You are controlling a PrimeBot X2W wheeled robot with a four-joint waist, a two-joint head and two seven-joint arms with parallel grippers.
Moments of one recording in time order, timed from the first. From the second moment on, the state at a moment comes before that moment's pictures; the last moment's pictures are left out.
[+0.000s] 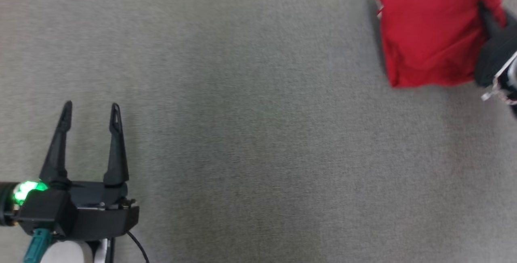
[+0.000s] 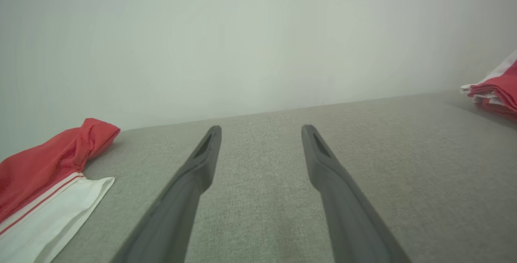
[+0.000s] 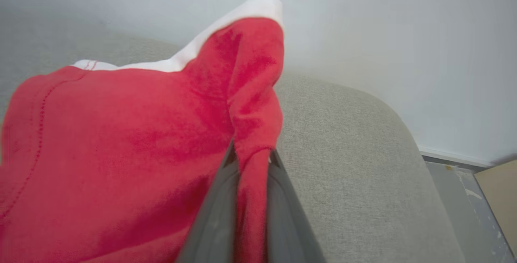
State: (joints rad) left arm -0.22 0.10 0.05 -0.06 -0.04 -0.11 -0.26; right arm -1.02 -0.50 0.43 0.90 0.40 0.13 0.00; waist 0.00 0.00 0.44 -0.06
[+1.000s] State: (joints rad) left arm -0.22 0.24 0.10 -0.37 0.00 -0.10 -0.14; right arm -1.39 -0.63 0.52 1.08 0.40 0.13 -0.07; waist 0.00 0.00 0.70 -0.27
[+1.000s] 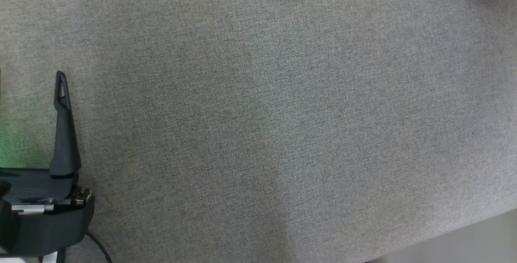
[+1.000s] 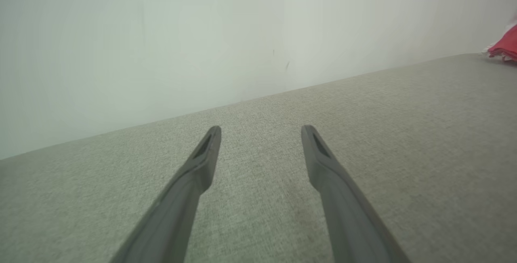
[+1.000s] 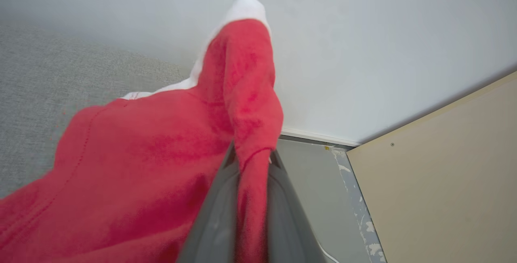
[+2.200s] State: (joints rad) left arm -0.07 0.14 0.08 -0.09 -0.10 -0.04 -0.25; right arm -1.09 -0.51 0.38 0.87 0.38 0.13 -0.26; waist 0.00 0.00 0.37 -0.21
